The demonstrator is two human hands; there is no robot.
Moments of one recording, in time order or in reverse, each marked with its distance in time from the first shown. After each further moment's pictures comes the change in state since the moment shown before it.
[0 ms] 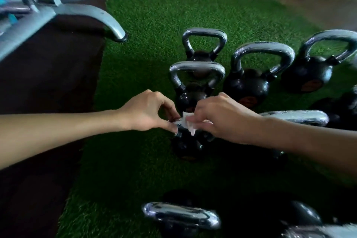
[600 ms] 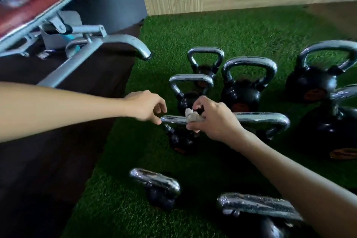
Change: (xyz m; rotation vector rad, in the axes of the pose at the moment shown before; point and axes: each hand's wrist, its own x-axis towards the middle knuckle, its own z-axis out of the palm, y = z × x) left_hand -0.015 0.102 -0.026 0.499 -0.158 -0.433; right_hand -0.084 0.006 -0.023 0.510 0.230 0.310
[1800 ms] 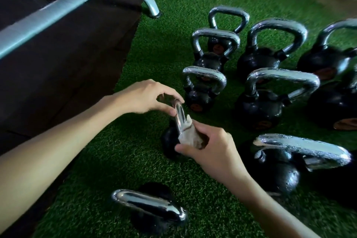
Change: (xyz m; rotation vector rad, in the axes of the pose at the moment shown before) left_hand -0.095 -0.046 0.132 -0.383 0.069 0.239; right_hand -0.146 -0.050 0.144 0.338 -0.014 0.074
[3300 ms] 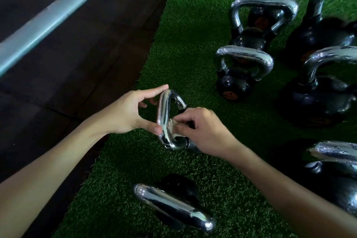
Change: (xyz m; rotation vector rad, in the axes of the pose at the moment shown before) left_hand -0.085 -0.057 0.045 -0.501 0.123 -0.194; right_hand 0.078 0.012 0.062 -0.046 -0.417 -0.221
